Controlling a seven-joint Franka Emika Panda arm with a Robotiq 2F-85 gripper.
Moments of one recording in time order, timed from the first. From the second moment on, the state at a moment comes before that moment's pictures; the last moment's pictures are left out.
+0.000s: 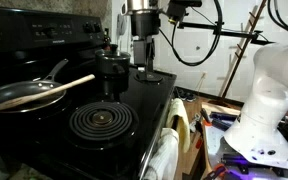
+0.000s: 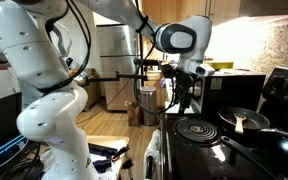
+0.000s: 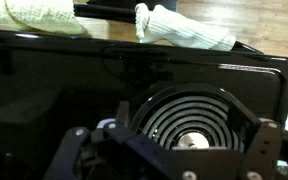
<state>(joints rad) 0.13 -0.24 0.17 -2.33 0.13 1.94 0.18</state>
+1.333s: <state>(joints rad) 0.00 -0.08 0.01 -2.13 -0.13 2.10 0.22</state>
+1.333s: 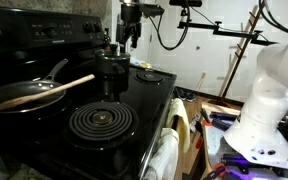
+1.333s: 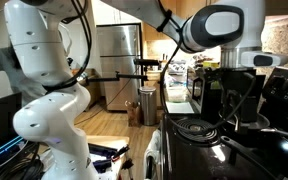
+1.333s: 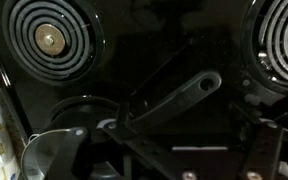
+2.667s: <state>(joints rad) -0.07 0.30 -0.12 -1.63 -0.14 2.14 0.13</state>
